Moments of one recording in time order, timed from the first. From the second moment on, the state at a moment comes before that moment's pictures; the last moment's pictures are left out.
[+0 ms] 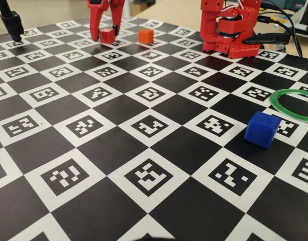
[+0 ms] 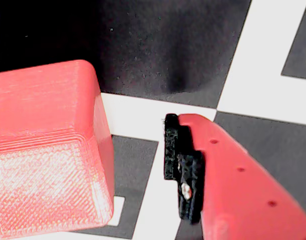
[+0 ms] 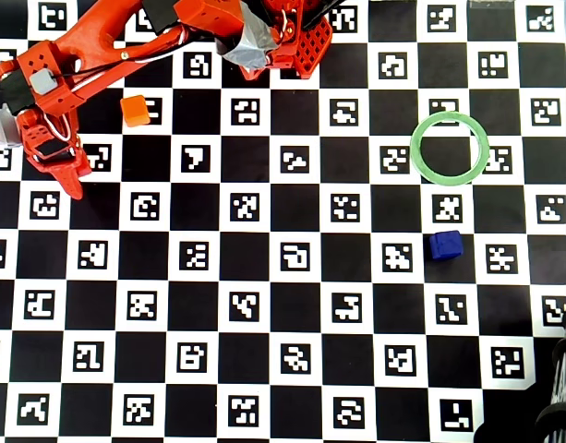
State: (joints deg) arm 65.8 58.0 72.9 74.4 -77.9
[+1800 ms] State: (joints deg) arm 62.8 58.0 64.6 85.4 -79.2
